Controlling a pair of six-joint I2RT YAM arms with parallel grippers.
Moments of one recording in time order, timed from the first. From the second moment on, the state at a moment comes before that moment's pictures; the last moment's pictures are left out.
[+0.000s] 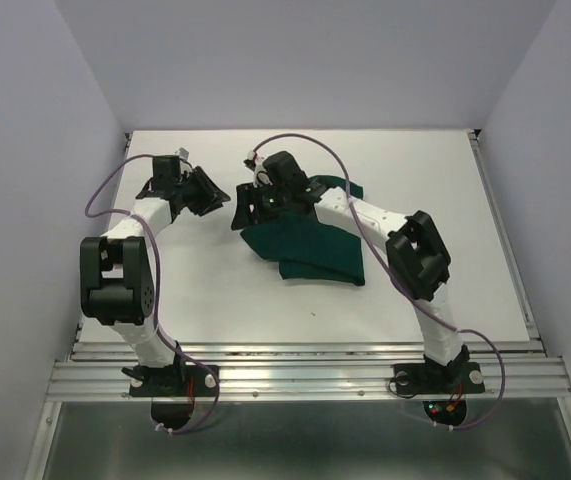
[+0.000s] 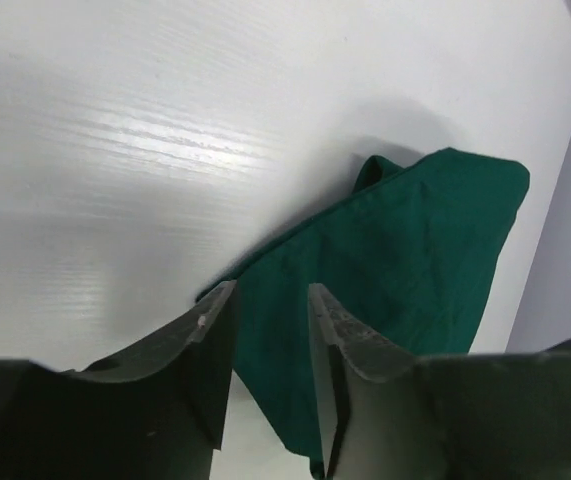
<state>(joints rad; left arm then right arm) -0.03 1.69 1.13 -0.18 0.41 -0.68 0.76 2.15 1.81 -0.30 -0.45 0.47</state>
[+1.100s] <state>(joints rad) -0.33 1.63 0.85 -0.05 0.46 -0.75 0.19 1.56 1.01 -0.20 -0.22 0.53</state>
